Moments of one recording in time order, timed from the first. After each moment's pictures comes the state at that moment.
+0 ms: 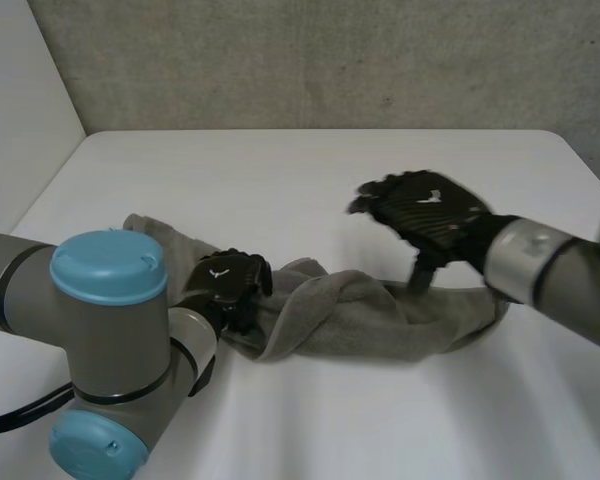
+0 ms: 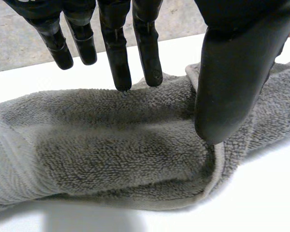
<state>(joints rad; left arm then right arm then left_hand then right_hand) 4.08 -2.03 -1.61 3.24 -1.64 3.02 1.91 -1.25 1.44 0.16 1.03 2.66 0.61 0.63 0.23 0.23 0.43 0.24 0.25 0.22 0.25 0.06</state>
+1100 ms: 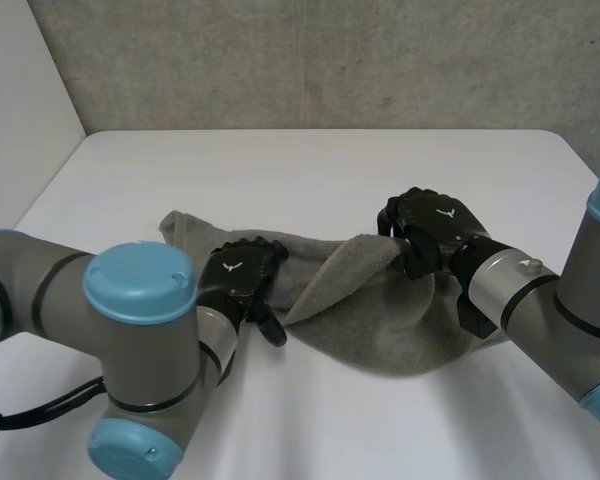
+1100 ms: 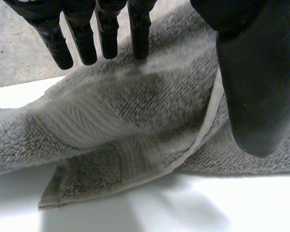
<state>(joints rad) 4.02 -2.09 -1.56 3.32 -1.73 2.98 1.95 -1.27 1.62 -0.10 1.27 3.19 0.25 0.26 0.23 0.23 0.06 1.29 1.27 0.22 0.25 1.15</state>
